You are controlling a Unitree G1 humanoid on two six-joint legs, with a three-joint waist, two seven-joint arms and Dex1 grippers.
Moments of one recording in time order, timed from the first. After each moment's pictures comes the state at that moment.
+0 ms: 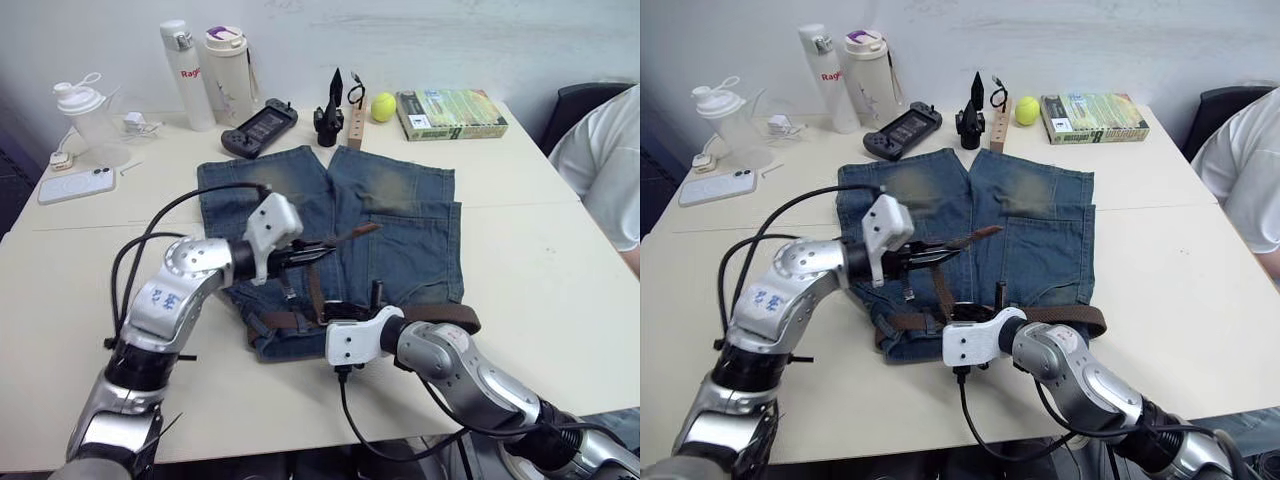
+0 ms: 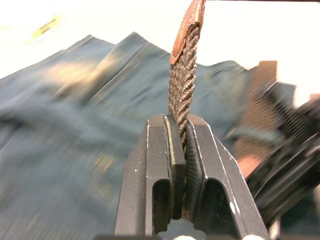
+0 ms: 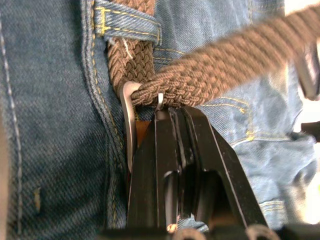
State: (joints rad) left arm -0.62 0.47 -0.18 -0.20 -0.33 0.57 -0.81; right arm -0.34 -0.65 0.74 -0.46 -0.50 0.36 0.51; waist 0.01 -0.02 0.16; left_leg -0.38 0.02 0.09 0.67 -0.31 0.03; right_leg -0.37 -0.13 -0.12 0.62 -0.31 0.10
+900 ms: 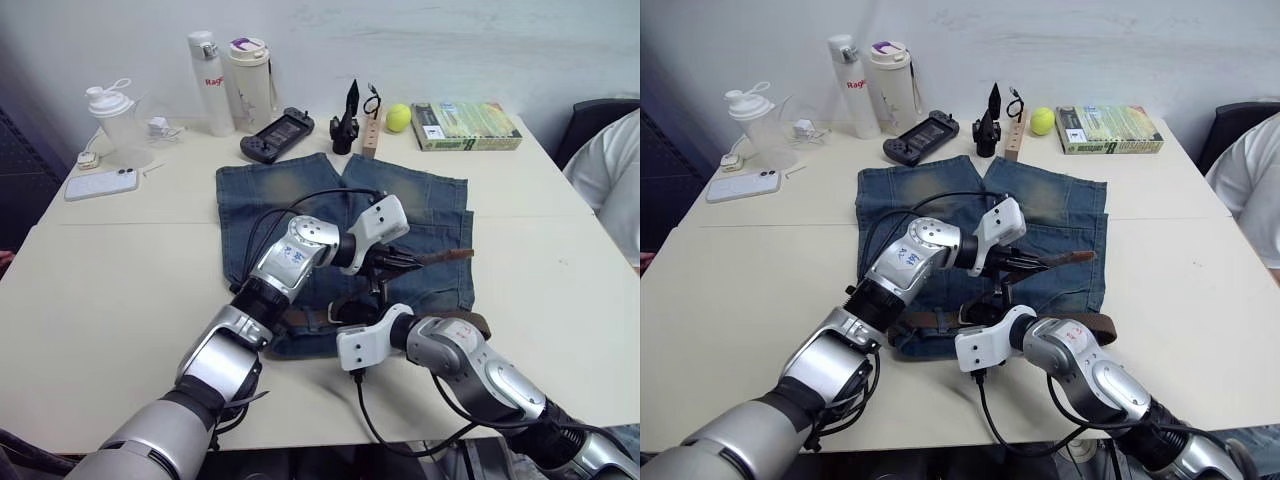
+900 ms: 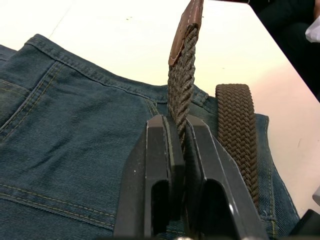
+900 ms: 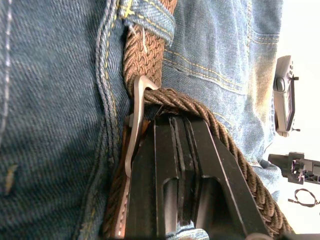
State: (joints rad) left arm -1.00 0.03 -0.33 0.56 -0.12 0.37 -0.94; right arm -0.29 -0.65 0.61 -0.37 -0.66 0.13 0.62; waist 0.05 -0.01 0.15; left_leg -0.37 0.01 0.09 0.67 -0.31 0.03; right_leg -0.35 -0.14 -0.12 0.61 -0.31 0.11
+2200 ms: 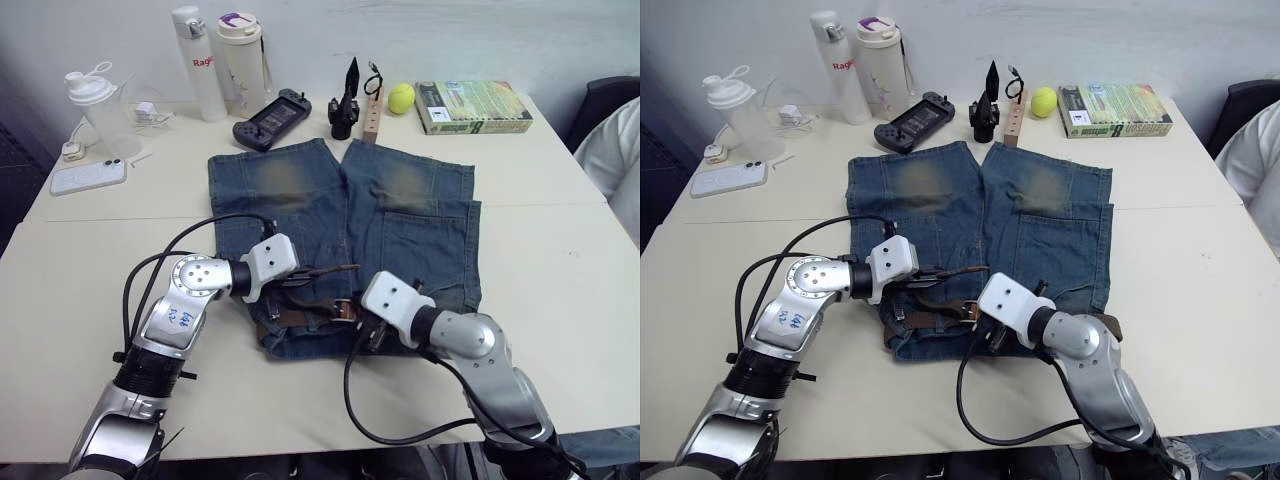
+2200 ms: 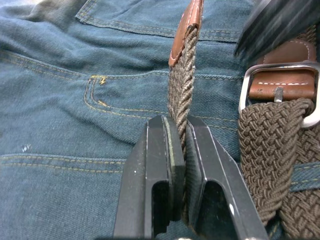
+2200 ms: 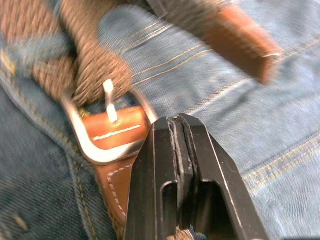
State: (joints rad) left arm -0.48 0.50 -0.18 -0.07 -0.03 0.26 -0.91; right arm -0.22 -0.32 0.21 -0.67 -0.24 0.86 0.82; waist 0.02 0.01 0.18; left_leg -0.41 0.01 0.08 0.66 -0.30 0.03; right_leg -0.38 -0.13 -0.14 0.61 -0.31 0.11
